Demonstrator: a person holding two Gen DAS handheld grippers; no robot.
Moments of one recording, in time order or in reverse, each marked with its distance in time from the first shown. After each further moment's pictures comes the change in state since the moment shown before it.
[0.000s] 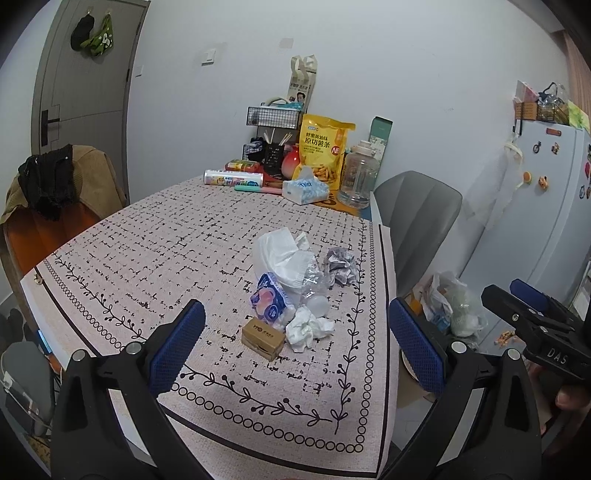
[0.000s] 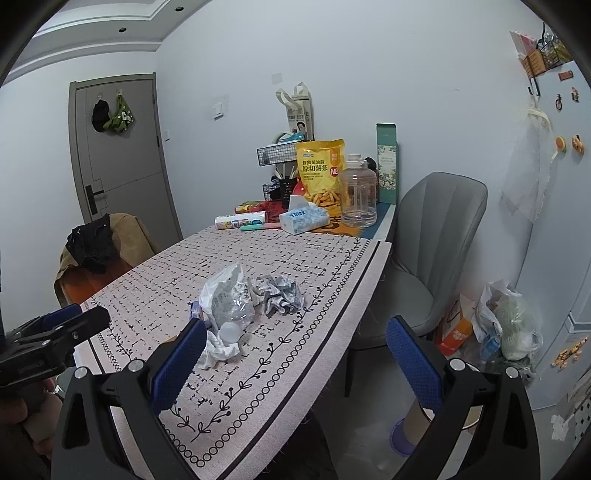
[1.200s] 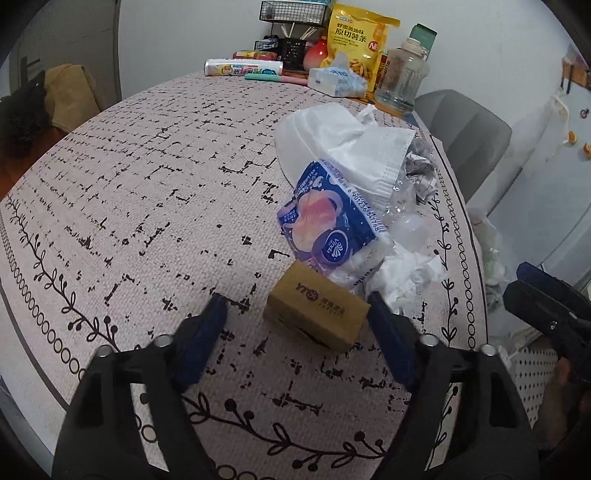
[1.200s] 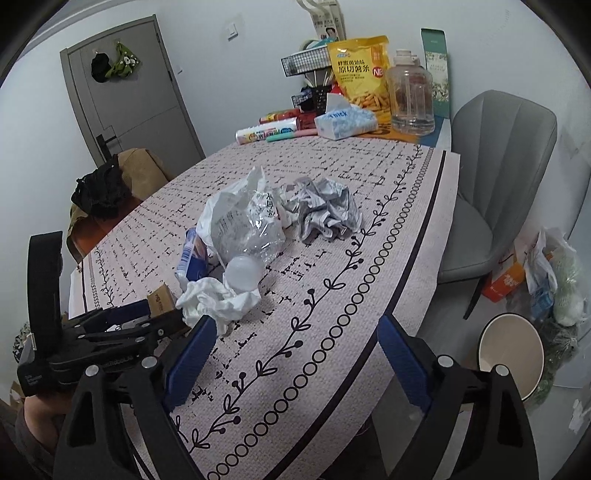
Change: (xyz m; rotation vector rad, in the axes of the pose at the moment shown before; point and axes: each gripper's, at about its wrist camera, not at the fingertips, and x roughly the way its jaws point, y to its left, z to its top) left arm 0.158 0.045 -0.043 -0.030 0.366 0.023; right arm 0.145 0.023 -0.044 0.025 0.345 0.148
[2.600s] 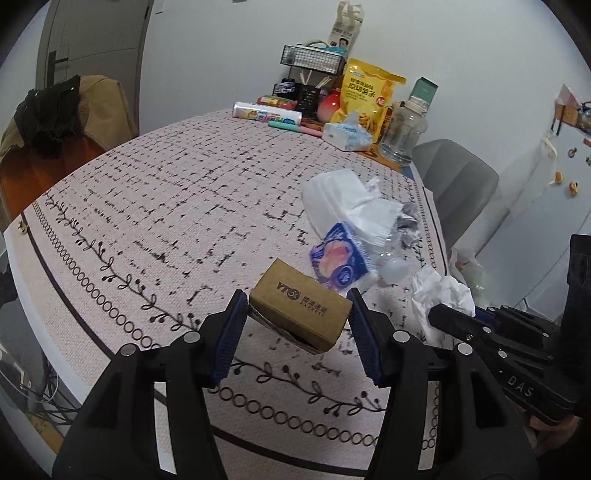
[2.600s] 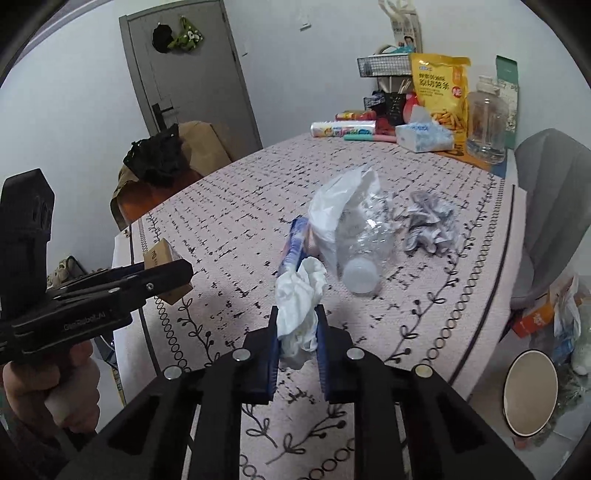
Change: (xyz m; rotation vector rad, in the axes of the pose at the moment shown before) left arm -0.088 0.036 -0.003 -0.067 -0.158 -0.022; right arm -0.006 0.077 -0.002 -0.174 0.005 0.139
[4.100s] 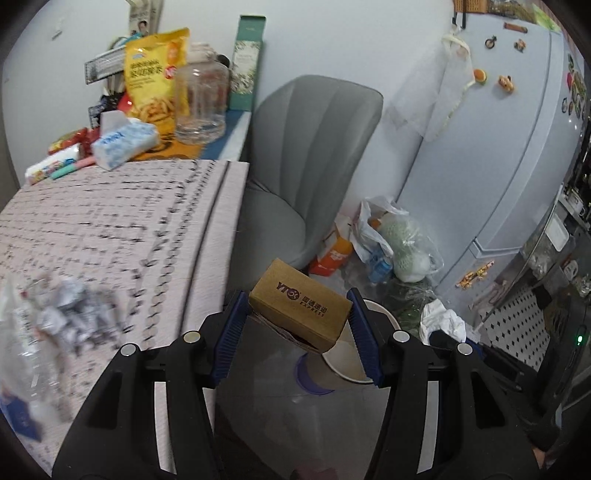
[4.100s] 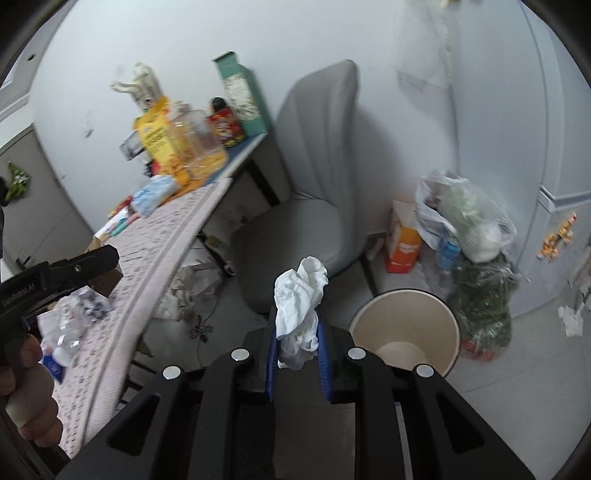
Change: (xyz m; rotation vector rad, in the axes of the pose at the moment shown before) left arm 0.158 -0.351 0.032 0.360 0.117 -0.247; right arm -0.111 -0.344 -0.101 0.584 -0.180 -0.423
